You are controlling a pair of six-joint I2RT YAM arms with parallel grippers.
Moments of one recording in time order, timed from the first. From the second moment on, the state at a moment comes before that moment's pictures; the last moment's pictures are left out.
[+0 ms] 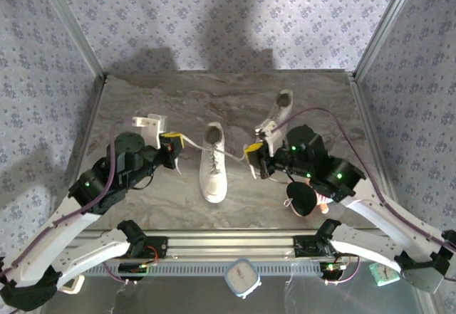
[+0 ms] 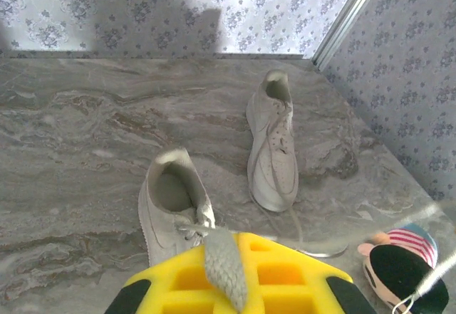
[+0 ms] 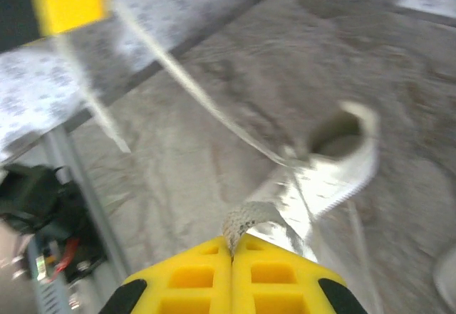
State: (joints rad) left arm -0.80 0.77 1.02 -0.60 -0.18 -0.44; right arm 0.87 0.94 1.03 -0.50 -0.22 0.17
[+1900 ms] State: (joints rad) left arm -0.71 0.43 0.71 -0.40 0.02 -0.40; right arm 0.93 1.90 2.25 -0.82 -0.22 0.03
